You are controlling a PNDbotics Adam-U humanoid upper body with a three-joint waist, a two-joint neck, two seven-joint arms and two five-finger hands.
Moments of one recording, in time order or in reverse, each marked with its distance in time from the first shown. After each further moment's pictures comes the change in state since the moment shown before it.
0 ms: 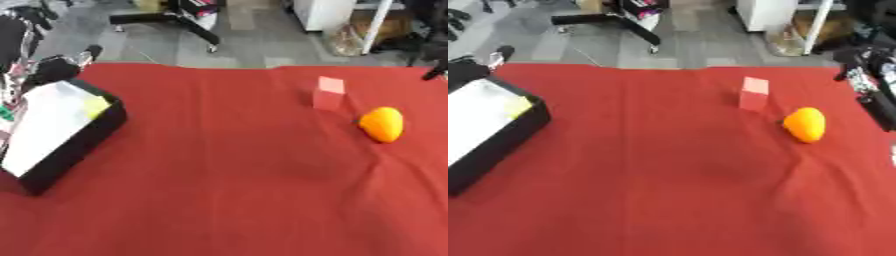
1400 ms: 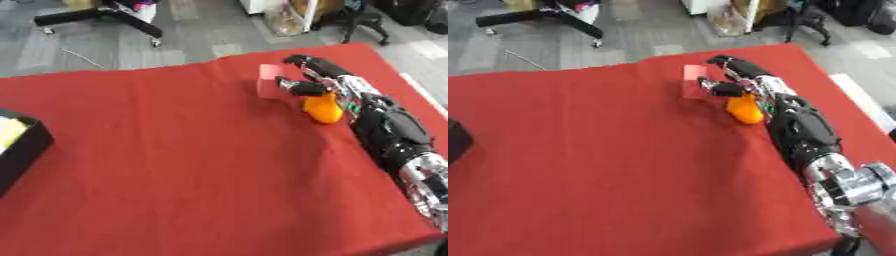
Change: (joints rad) left arm 0.188 -0.346 -0.040 -0.537 0.588 -0.217 -0.261; right arm -0.420 -0.040 -0.030 0.859 0.761 -0.131 -0.099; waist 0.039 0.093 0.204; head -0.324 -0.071
